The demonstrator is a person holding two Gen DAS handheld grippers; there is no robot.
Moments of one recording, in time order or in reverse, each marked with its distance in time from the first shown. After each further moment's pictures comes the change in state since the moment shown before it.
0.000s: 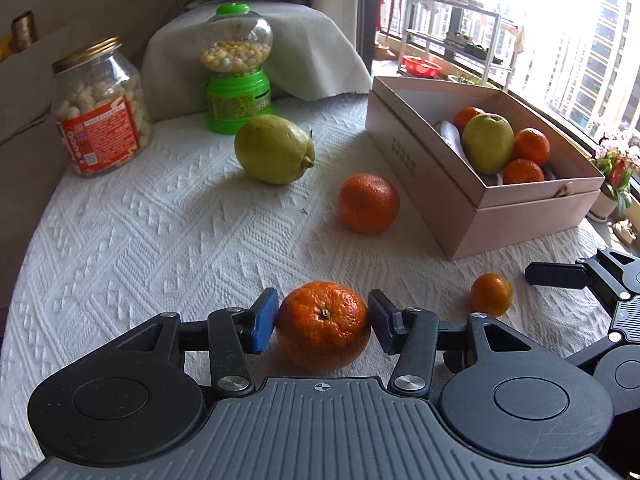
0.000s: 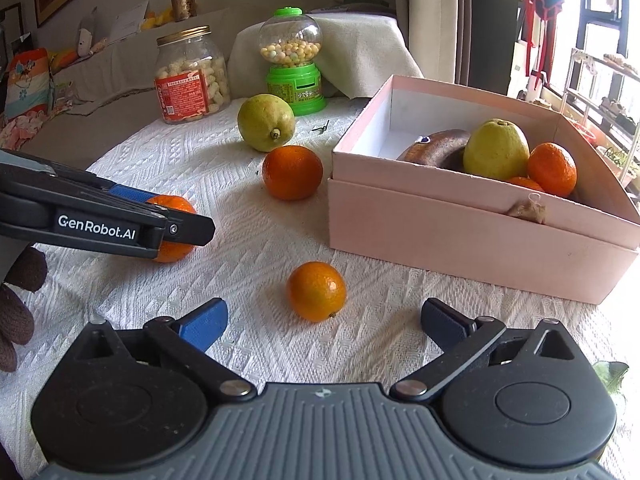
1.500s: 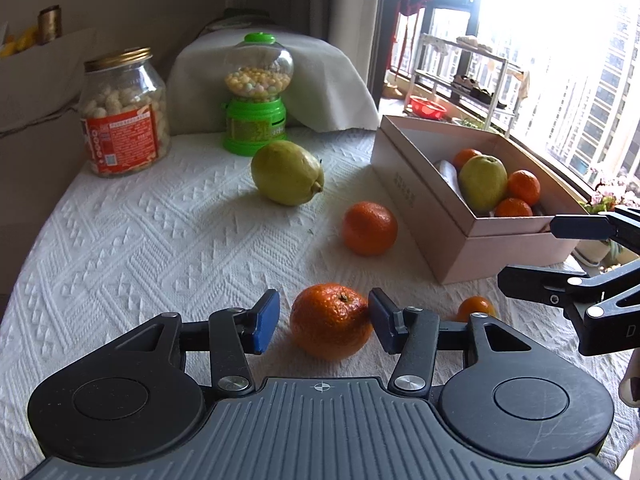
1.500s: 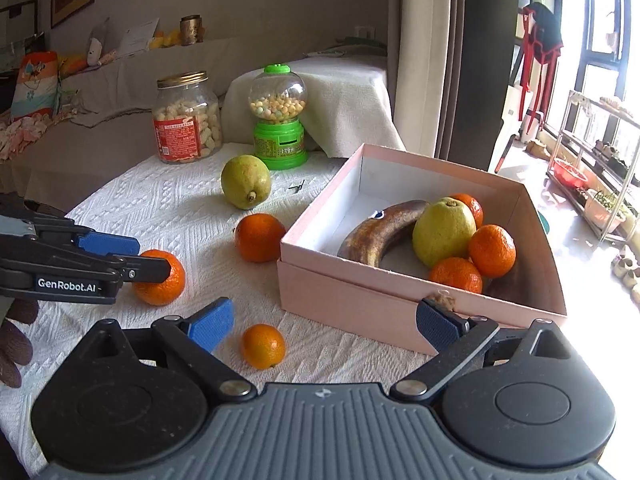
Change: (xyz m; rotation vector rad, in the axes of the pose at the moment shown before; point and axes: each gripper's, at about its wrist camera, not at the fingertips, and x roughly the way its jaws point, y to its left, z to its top) left arm -0.019 0.009 -0.007 -0.092 -0.108 -0.033; right arm -0.041 -0.026 0.032 -0.068 -0.098 -0.014
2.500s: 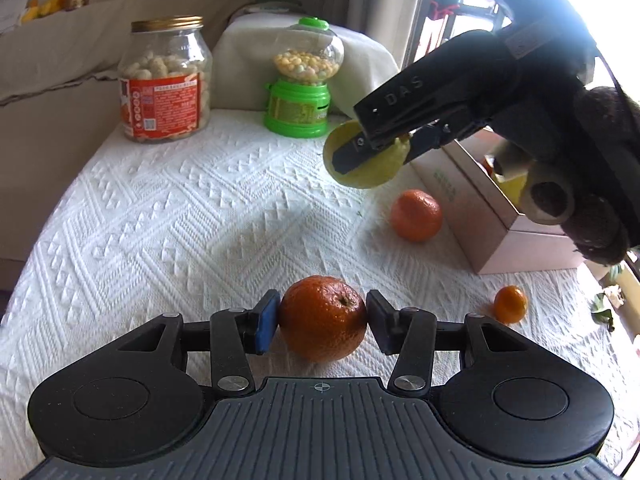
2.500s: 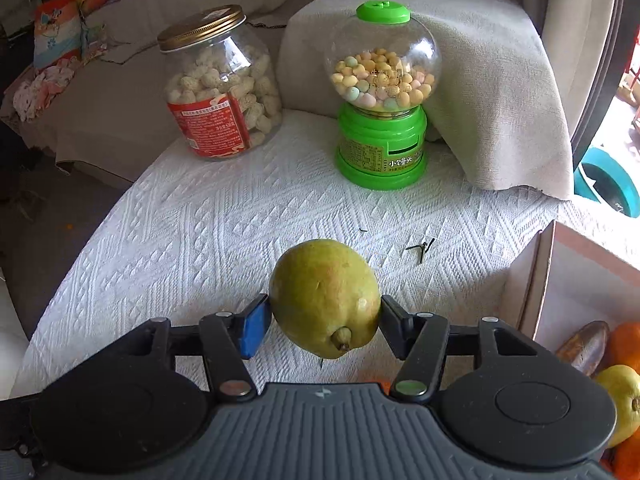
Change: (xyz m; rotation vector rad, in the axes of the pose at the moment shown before) left arm -0.009 0.040 -0.012 -0.097 0.013 0.010; right arm 0.158 0.057 0.139 -0.029 0.356 0.221
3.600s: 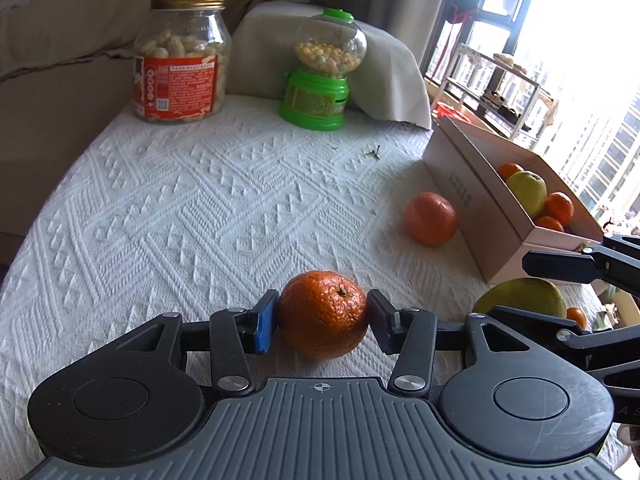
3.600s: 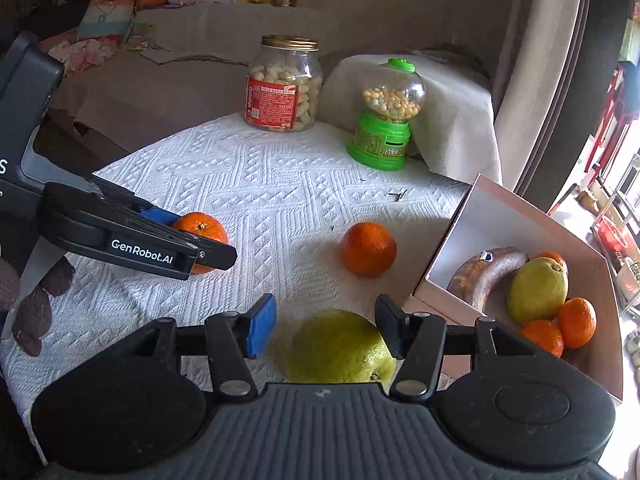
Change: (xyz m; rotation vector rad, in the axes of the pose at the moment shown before) left arm 0.008 0.015 -0.001 -0.078 0.019 0.001; right arm -0.083 0.062 -0.171 -0.247 -0.267 -0.159
